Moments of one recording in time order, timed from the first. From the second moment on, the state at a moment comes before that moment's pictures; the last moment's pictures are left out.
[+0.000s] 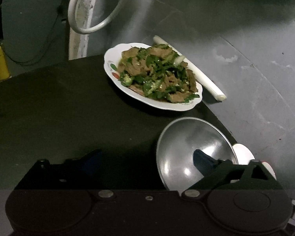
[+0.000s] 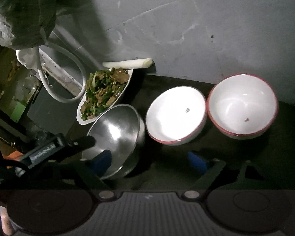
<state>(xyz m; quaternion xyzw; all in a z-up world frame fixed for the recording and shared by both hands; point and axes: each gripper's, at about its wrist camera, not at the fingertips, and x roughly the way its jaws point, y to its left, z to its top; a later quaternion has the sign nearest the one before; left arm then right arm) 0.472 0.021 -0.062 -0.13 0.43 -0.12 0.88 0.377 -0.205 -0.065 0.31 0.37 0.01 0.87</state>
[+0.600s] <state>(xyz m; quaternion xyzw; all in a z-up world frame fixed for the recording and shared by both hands) 0.470 0.004 -0.062 -0.10 0.42 -0.12 0.89 0.396 -0.192 -0.079 0.33 0.38 0.02 0.86</state>
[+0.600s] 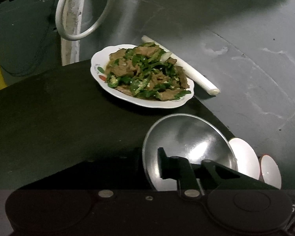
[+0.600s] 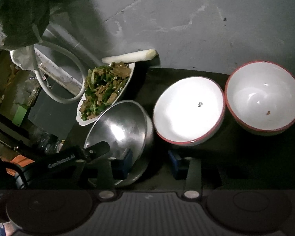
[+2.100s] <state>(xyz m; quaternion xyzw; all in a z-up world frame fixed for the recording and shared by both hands) 0.244 0.001 0.014 -0.08 0.34 -0.22 0.91 0.219 -0.226 -0.001 0.28 0.32 0.09 0.90</state>
